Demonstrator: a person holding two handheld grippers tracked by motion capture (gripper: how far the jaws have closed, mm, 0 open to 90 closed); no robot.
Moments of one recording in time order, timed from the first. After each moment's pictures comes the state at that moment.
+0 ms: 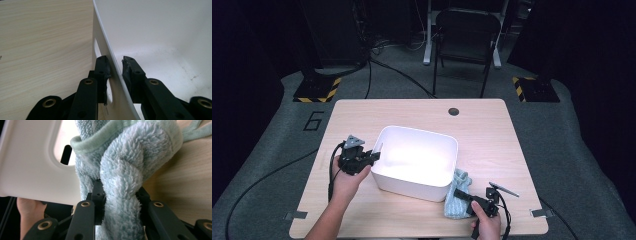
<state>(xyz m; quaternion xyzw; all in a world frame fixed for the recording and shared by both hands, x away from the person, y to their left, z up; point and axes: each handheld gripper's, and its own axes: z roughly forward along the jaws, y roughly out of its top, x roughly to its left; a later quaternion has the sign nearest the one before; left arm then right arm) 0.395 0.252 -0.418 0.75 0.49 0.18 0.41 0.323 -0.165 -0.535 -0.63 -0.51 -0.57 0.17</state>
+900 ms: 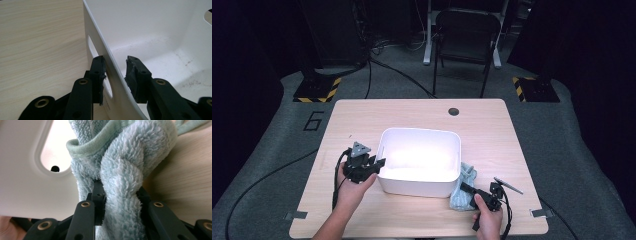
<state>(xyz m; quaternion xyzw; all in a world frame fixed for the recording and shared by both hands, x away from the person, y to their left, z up) 0.373 0.234 -0.418 0.76 0.48 0.19 0.40 0.339 -0.178 -0.538 -0.66 -0.49 -0.56 0.13</state>
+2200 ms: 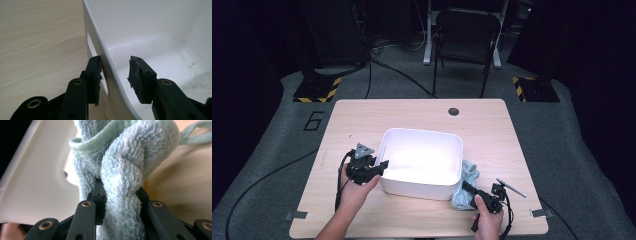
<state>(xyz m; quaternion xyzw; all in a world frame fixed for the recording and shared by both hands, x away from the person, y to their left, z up) 0.372 0.228 -0.422 0.76 0.49 0.19 0.39 0.327 -0.173 -0.525 -0.65 -0.47 -0.59 0.09</state>
